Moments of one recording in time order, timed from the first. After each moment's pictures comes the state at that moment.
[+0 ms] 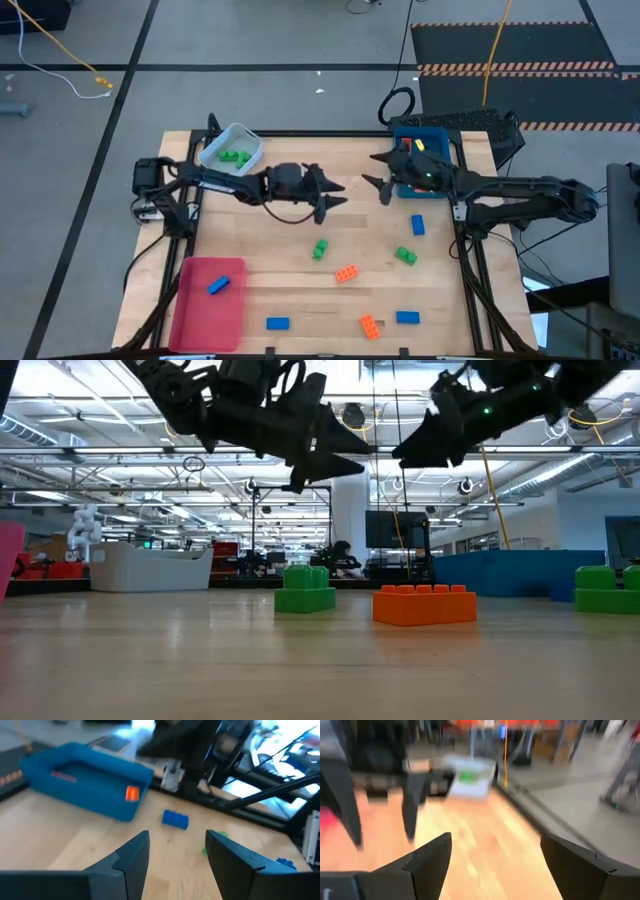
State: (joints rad) left arm 0.14 1.71 0.93 0.56 0.12 -0.26; right arm -0.30 1.02 0.55 0.19 0.11 -0.01
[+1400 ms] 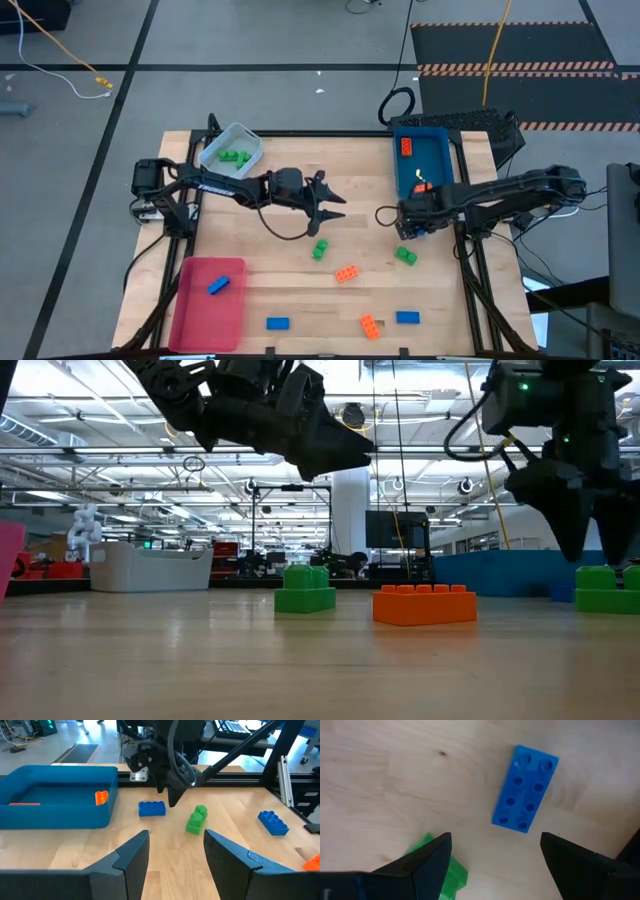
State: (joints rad) left arm 0.11 1.71 0.93 0.52 0.24 0.03; right arm 0.03 1.16 0.65 -1.02 -0.05 1.29
